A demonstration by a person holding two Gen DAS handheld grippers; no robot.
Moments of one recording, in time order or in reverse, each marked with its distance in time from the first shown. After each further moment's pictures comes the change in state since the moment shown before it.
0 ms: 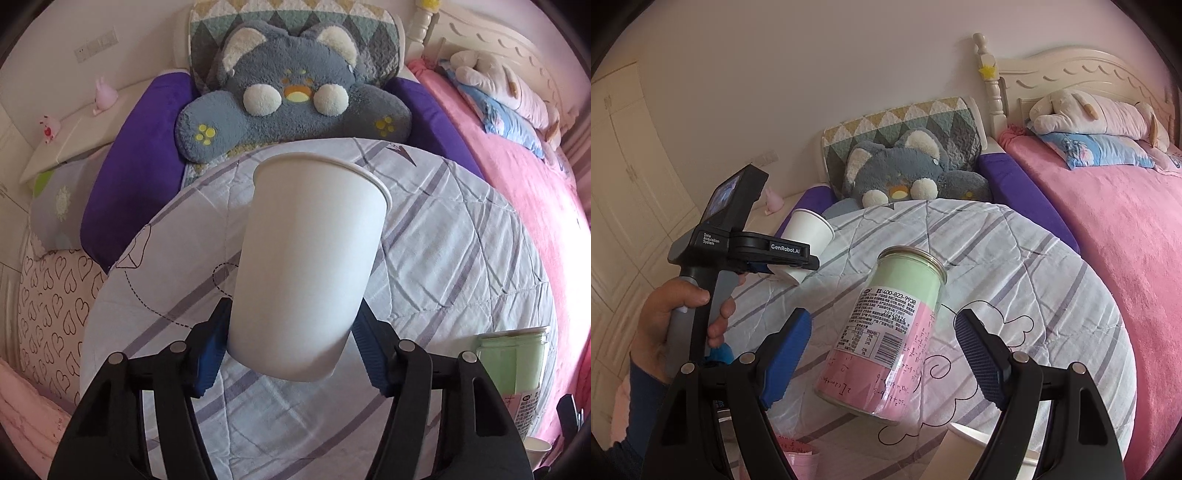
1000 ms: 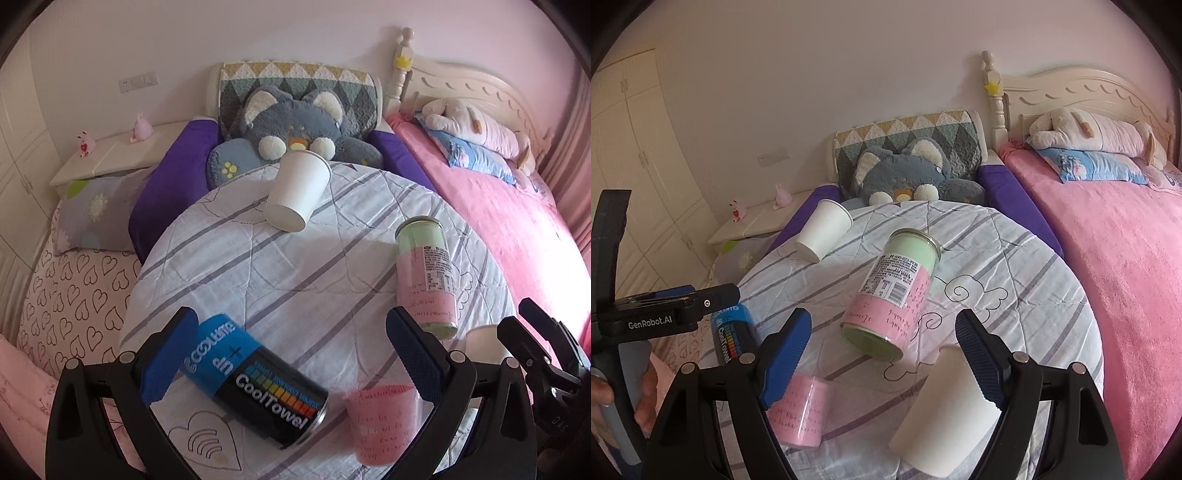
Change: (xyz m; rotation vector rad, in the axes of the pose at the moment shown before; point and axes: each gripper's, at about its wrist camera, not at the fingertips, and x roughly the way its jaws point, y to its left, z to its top) left arm -0.135 -0.011 -0.135 -0.036 -0.247 -0.002; right arm -0.057 0.010 -0.024 -0.061 -0.016 -0.010
